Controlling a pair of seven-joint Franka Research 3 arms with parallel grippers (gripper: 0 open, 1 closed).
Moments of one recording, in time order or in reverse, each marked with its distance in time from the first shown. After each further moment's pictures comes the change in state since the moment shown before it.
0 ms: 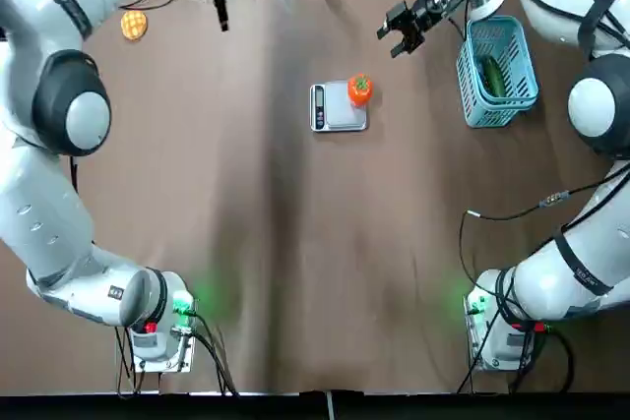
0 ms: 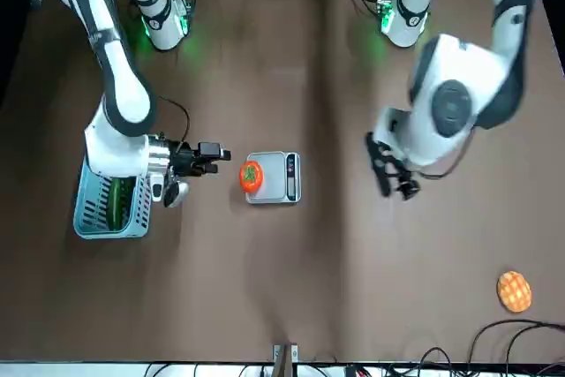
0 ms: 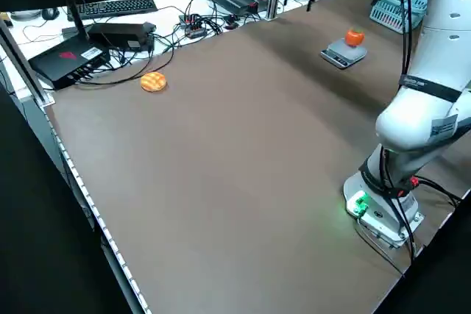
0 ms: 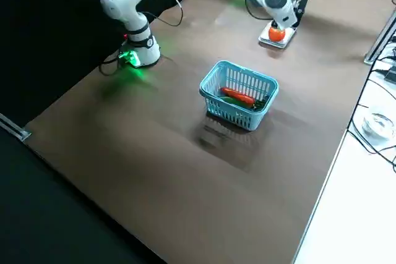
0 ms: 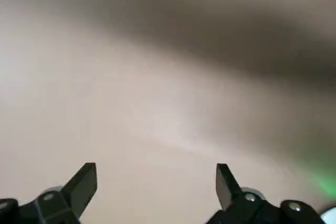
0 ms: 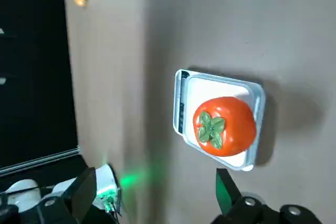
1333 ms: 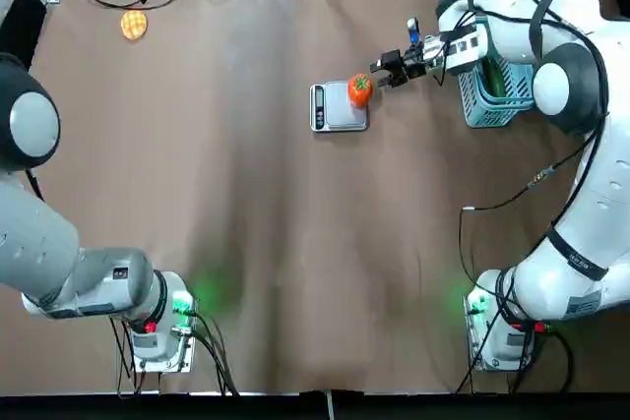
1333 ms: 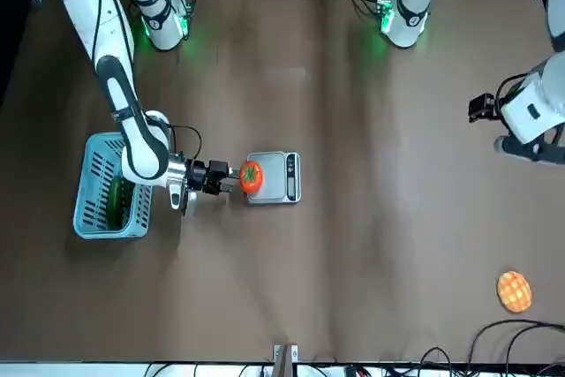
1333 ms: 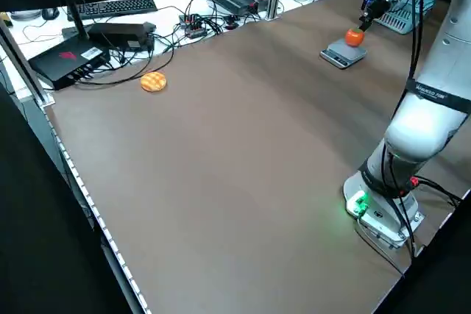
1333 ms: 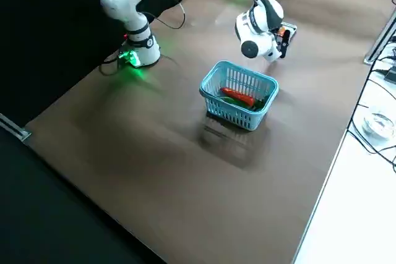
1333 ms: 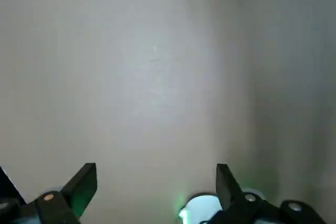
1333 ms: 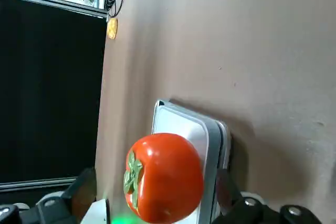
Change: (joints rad) left arm 0.297 -0.212 -0.004 0.001 0.032 -0.296 -0.717; right arm 0.008 0.238 -0.005 -0.061 0.459 0.091 -0.579
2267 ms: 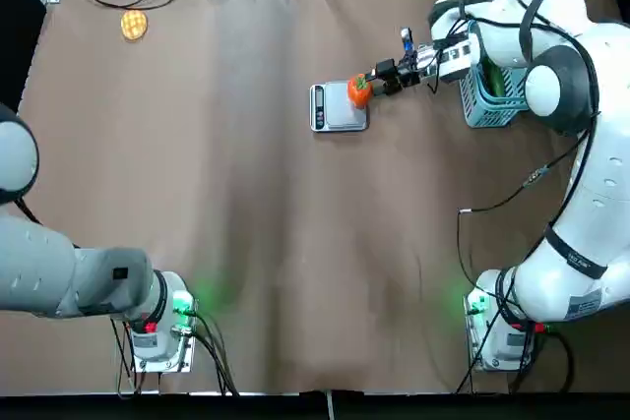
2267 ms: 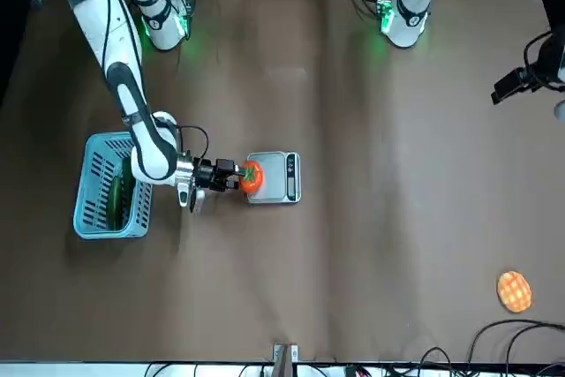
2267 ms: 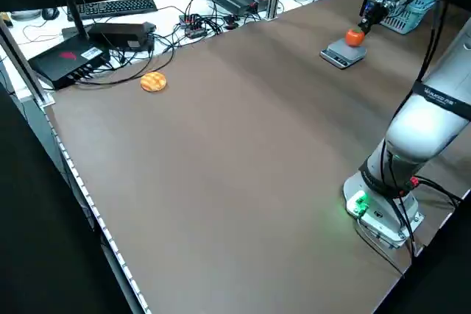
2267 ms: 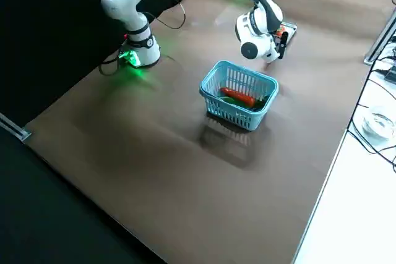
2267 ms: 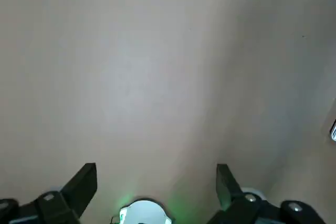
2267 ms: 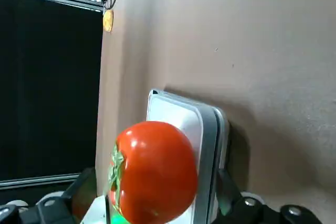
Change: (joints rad) left arm 0.005 -0.163 0.080 -0.077 -0.079 0.026 -0.324; right arm 0.027 0.035 0.002 0.002 0.020 0.006 -0.012
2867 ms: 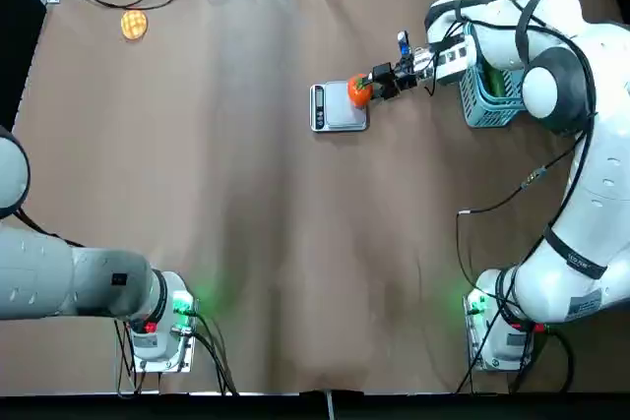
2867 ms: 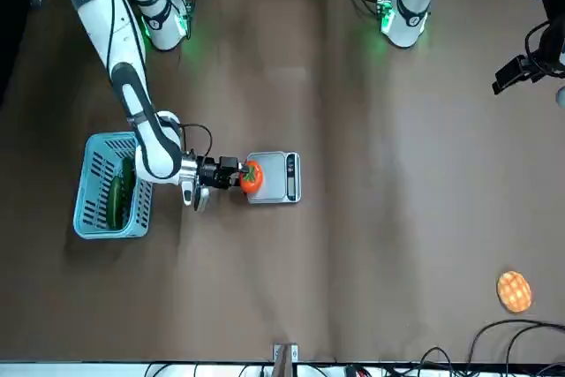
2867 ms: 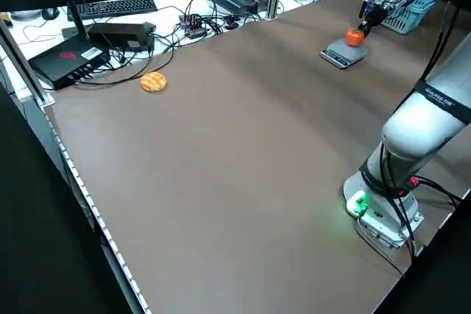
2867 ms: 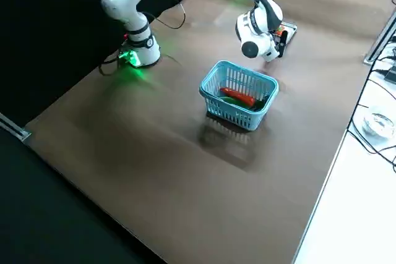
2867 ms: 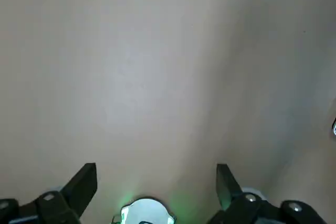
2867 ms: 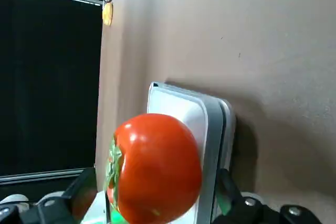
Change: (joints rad) left arm -0.100 -0.066 0.109 -0.078 0.000 0.021 0.016; right arm 0.019 0.007 0.001 0.001 0.001 0.000 0.000
